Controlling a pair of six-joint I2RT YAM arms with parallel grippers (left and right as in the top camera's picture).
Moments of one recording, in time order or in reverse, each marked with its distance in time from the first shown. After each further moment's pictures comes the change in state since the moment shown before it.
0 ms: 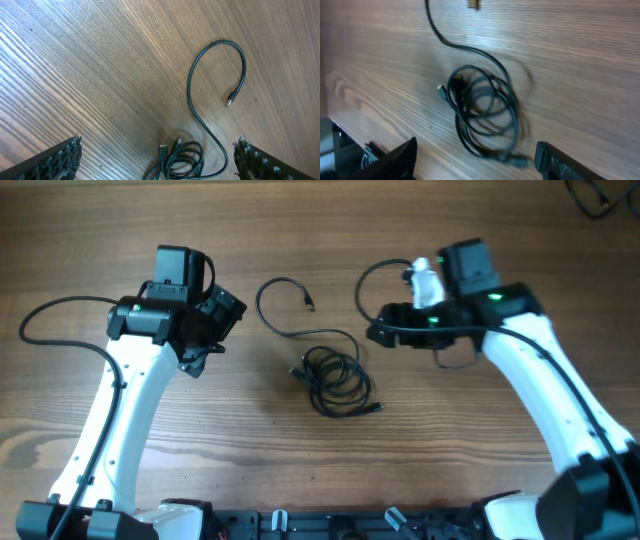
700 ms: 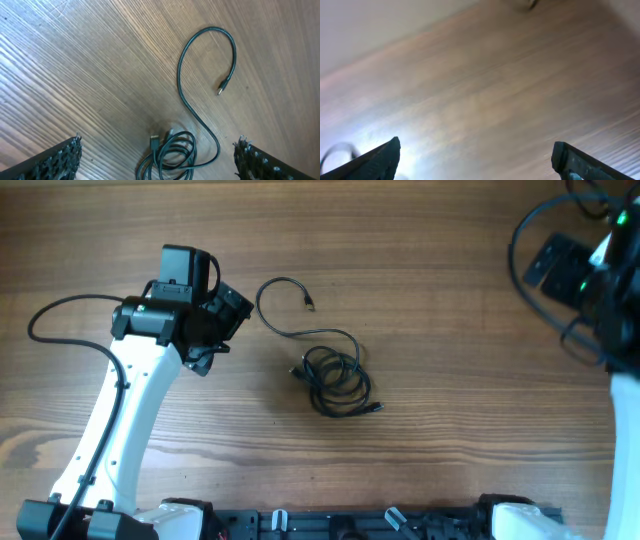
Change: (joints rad) left arm -0.019 0.000 0.000 0.016 0.045 -0.001; right arm -0.356 -0.280 0.371 -0.287 0.645 0.085
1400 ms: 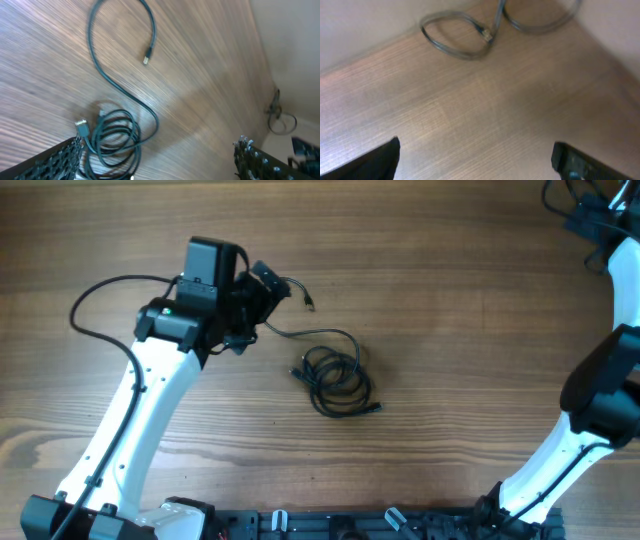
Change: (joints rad) left arm -0.108 -0.001 0.000 0.228 0.157 -0.037; right arm -0.314 0.819 0.233 0.609 -0.001 -0.233
